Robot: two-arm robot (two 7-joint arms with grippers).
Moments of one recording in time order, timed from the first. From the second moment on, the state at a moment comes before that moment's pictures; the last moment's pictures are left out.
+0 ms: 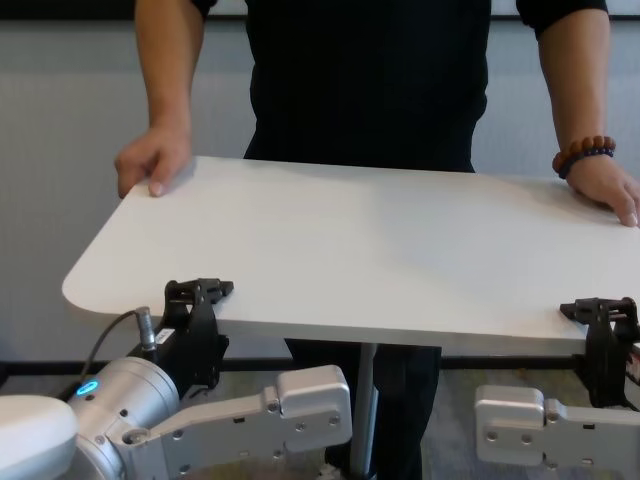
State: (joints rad) left arm -0.34 0.21 0.58 -1.06 1.09 0.10 0.35; right arm 0.29 0.32 -0.54 -1.15 -1.15 0.23 -0.07
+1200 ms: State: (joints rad) left arm -0.35 0.20 0.60 -1.01 1.08 0.12 0.36; right arm 0.31 0.32 -0.57 -1.09 -1.13 0.22 -0.09
